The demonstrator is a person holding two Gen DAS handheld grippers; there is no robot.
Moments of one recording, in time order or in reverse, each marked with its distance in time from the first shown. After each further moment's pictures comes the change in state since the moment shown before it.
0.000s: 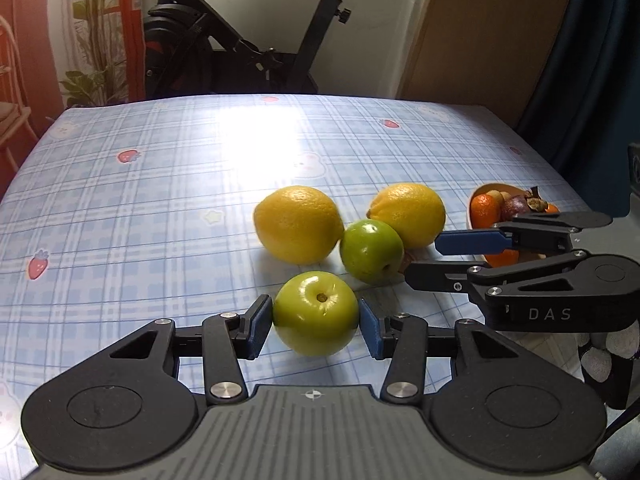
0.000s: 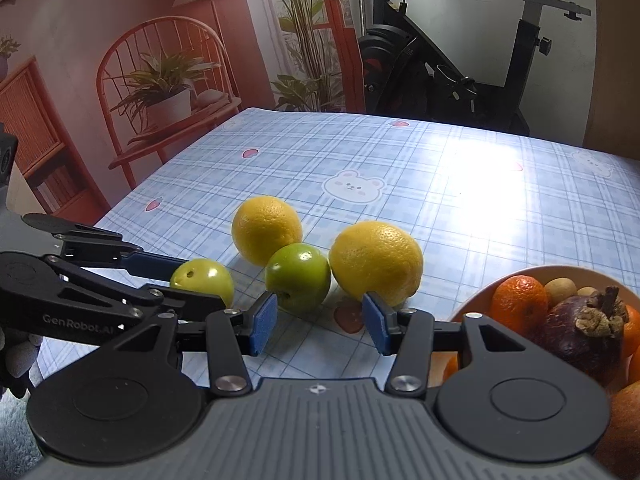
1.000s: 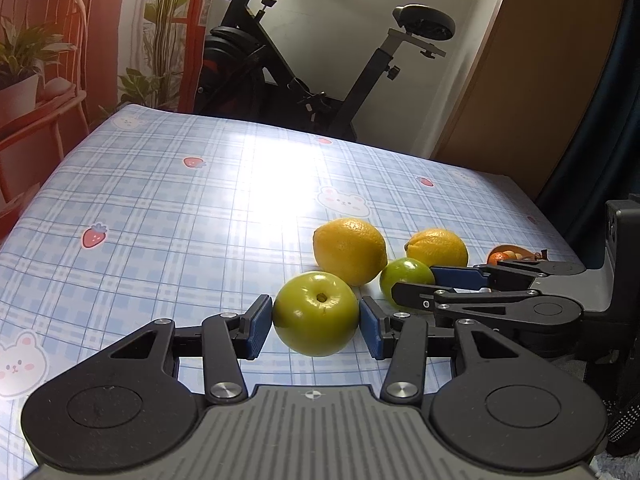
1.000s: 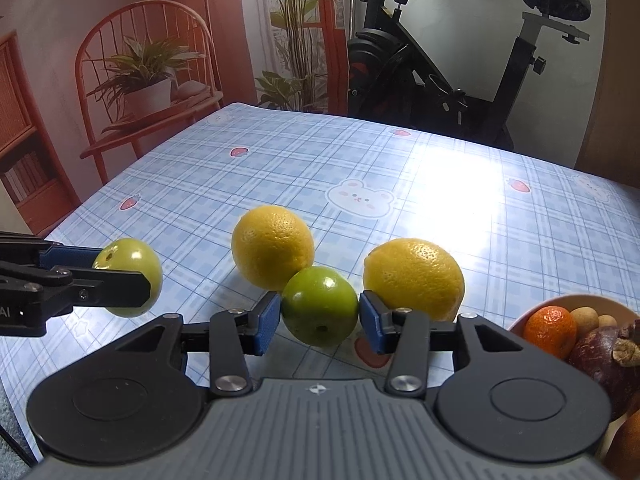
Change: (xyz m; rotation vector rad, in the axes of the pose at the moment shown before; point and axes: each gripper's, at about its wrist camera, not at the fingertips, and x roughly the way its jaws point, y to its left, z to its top) left arm -0.031 0.025 -0.016 -0.156 -0.140 0.033; right arm 0.030 0.033 0.008 -0.059 -0.002 -0.118
